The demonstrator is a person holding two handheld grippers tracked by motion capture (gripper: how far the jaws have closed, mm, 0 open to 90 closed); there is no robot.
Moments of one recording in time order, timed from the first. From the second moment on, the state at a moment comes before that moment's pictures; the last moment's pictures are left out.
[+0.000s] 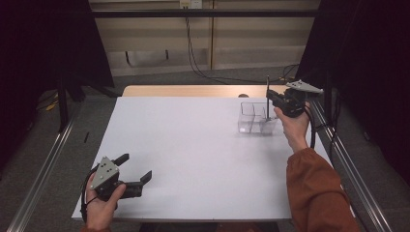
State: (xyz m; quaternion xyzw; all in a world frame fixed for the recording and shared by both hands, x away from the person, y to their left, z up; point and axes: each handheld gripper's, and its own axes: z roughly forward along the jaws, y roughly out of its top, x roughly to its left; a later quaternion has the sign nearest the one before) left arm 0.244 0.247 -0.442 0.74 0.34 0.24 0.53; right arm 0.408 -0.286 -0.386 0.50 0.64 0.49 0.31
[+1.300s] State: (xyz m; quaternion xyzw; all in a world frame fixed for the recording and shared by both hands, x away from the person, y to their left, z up) left arm 0.244 0.247 -0.442 0.74 0.34 0.24 0.53; right arm 0.390 -0.295 -0.402 0.50 0.67 0.47 0.29
